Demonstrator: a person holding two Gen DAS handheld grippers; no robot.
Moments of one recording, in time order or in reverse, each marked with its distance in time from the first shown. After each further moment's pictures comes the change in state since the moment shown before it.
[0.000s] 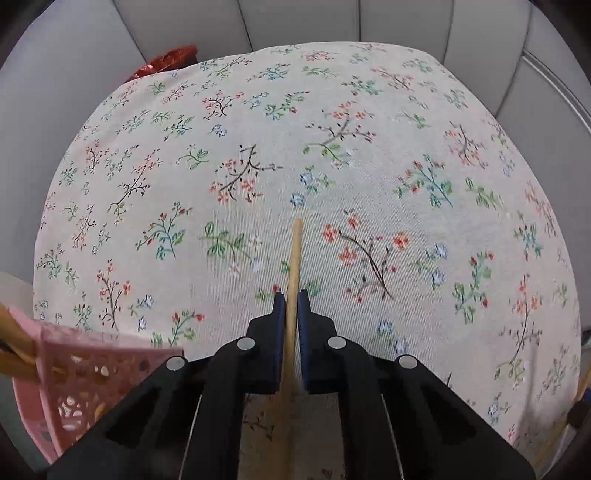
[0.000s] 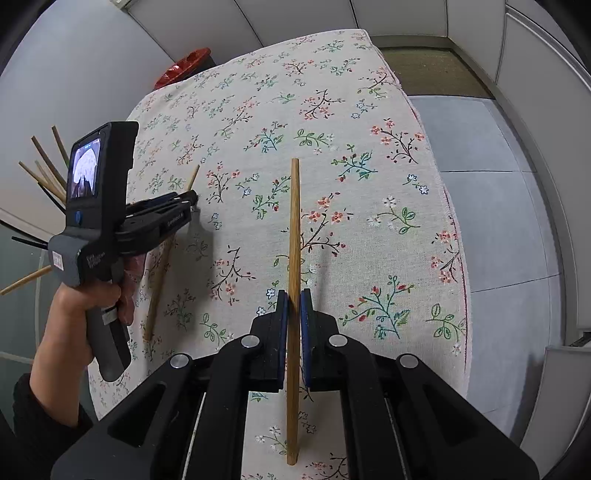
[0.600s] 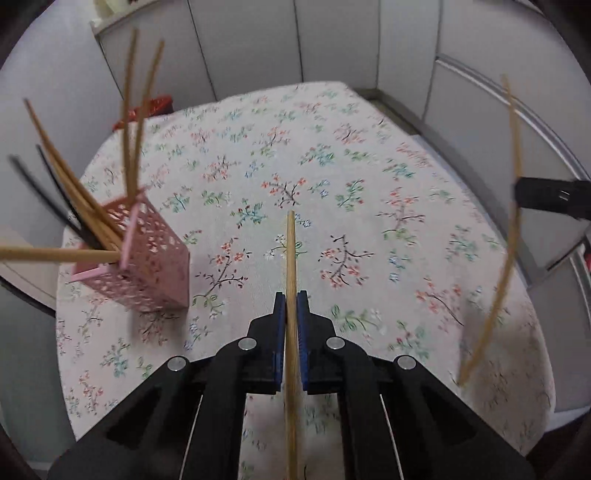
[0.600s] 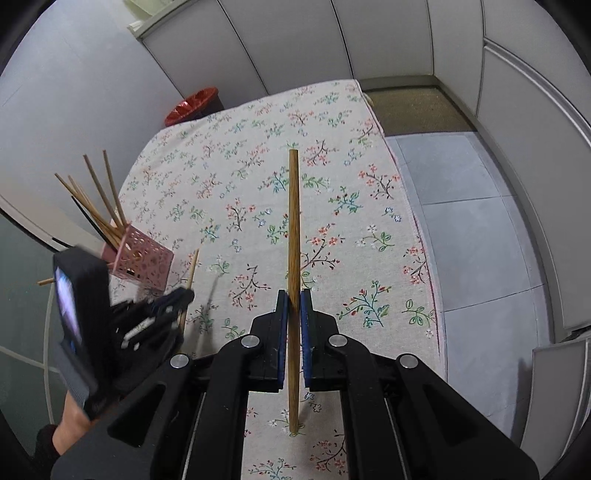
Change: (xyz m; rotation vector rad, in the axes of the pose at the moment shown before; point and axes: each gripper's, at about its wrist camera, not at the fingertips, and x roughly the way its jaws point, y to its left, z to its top) left arm -0.136 -0.014 -0.122 0.119 -0.213 -0.117; right arm -0.066 0.010 -0.024 -0.006 -0.173 -0.020
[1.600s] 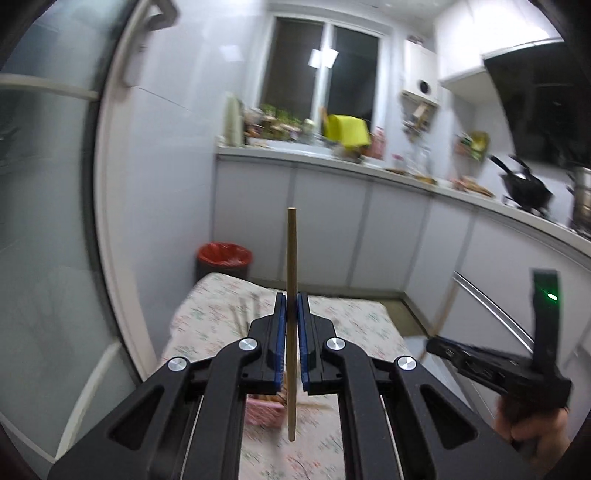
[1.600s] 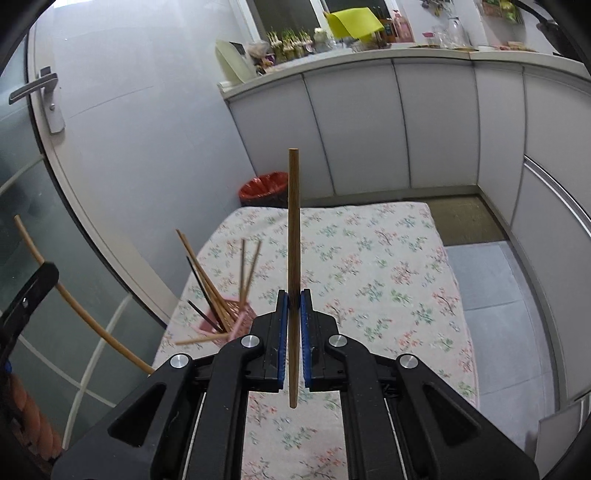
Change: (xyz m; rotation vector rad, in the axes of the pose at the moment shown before) left arm -0.221 0.139 0.008 -0.358 -0.672 0.074; right arm -0.089 0.124 0.012 -0.177 -0.363 0.116
